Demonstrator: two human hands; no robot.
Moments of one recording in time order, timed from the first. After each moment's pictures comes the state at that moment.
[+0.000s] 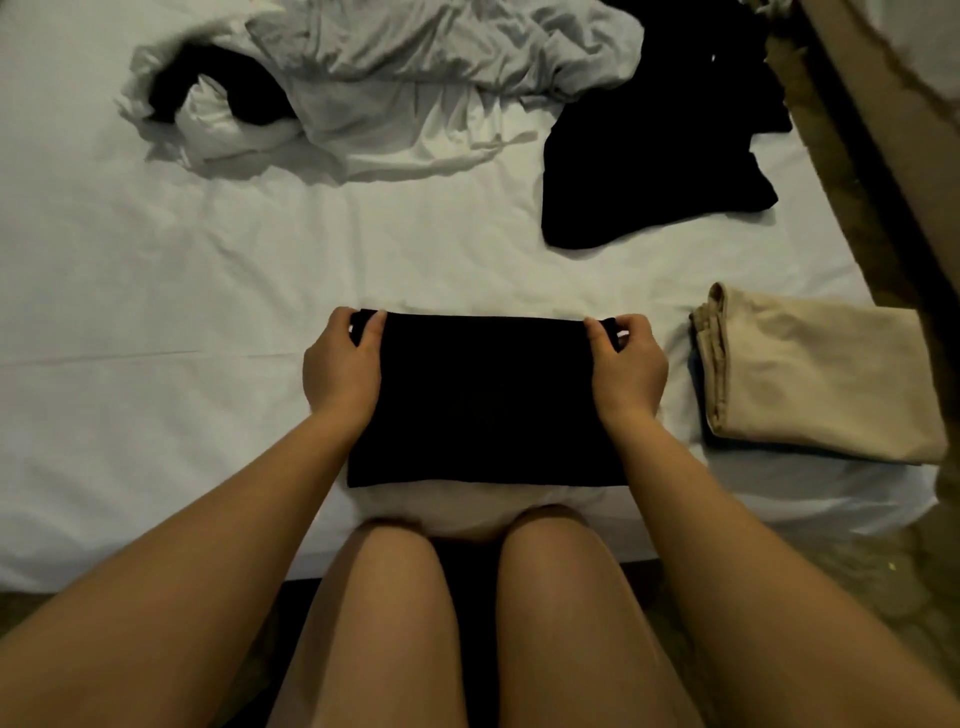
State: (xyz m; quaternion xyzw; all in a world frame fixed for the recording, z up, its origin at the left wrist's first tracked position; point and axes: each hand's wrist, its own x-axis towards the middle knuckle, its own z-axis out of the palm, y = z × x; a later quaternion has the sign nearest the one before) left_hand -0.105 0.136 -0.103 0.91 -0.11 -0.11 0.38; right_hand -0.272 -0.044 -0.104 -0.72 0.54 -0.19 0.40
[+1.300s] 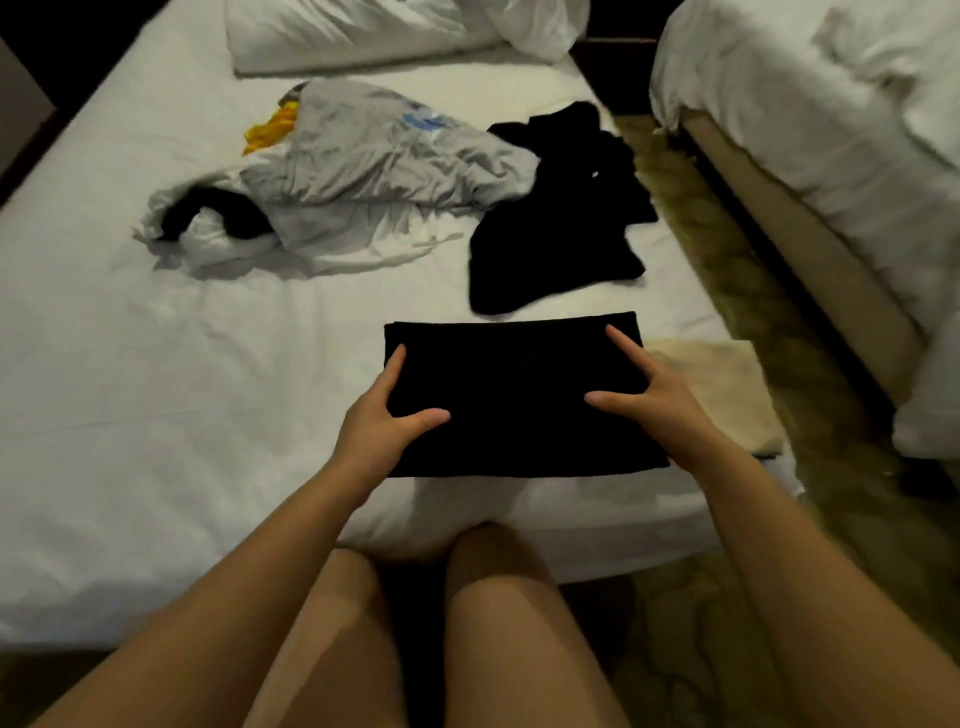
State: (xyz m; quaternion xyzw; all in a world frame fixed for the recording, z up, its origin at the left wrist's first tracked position) left_hand -0.203 0.130 -0.010 0.77 -0.26 -0.30 0.50; right_hand -0.399 -0.080 0.002 -0.71 0.35 -0.13 0.60
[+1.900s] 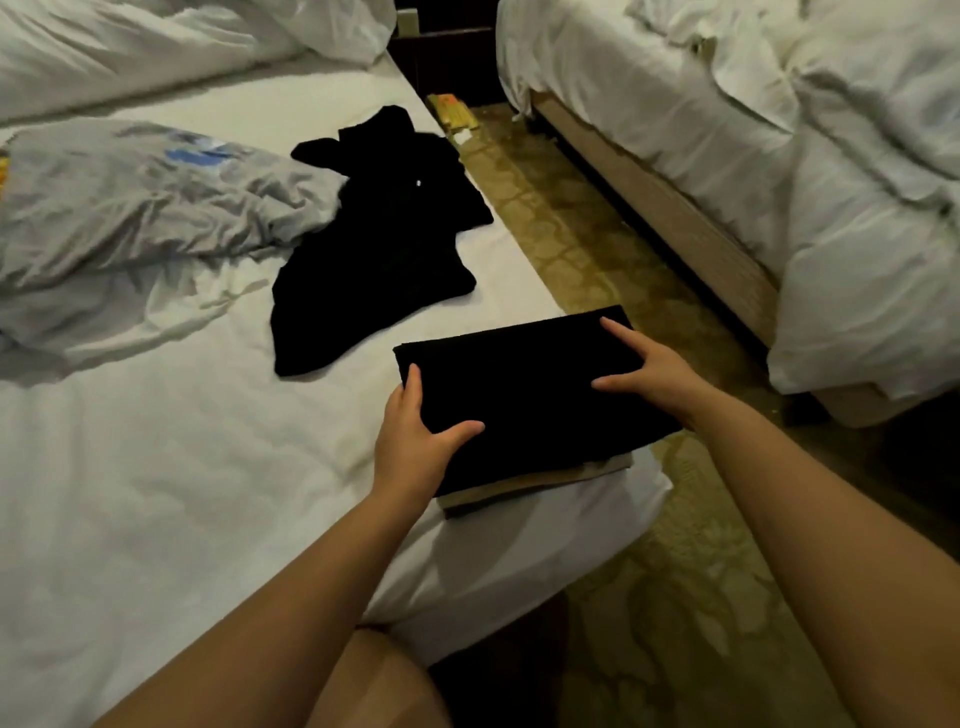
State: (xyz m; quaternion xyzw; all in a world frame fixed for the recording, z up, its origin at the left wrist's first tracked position) left_hand -0.318 -0.073 -0.043 0.78 -0.37 -0.28 0.42; right_hand -0.516 -0.259 -0.016 -0.68 0.49 -0.10 0.54
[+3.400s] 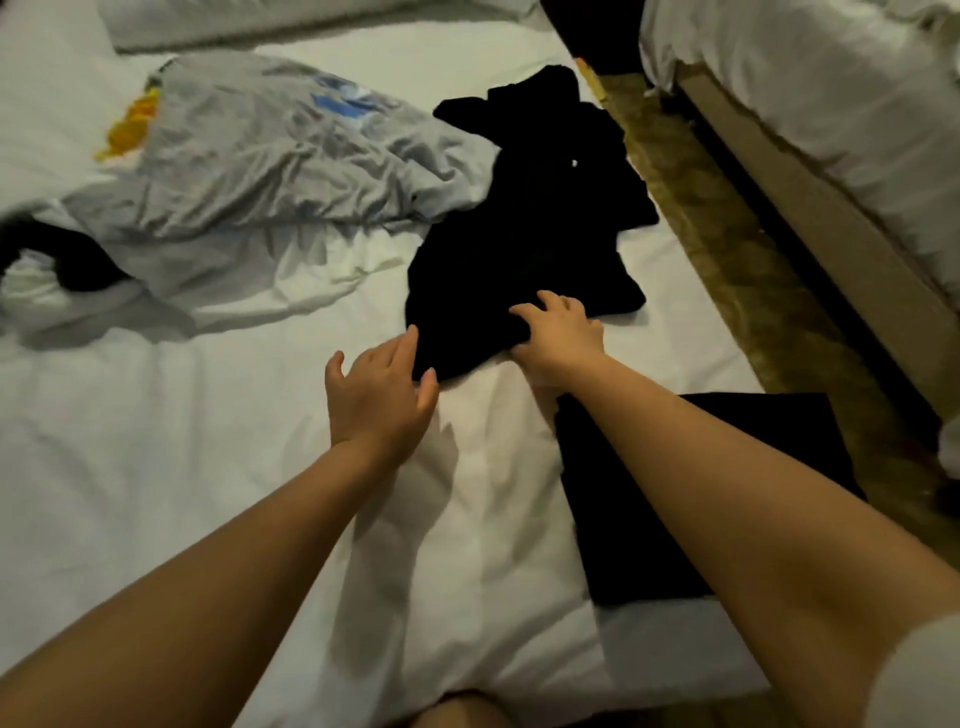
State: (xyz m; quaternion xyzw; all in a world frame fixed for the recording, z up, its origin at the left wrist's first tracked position) left_hand -0.124 -0.056 -0.092 0.88 -0.44 0.01 0.16; right_hand -0.221 -0.245 -0.090 -0.91 0.39 0.08 0.14
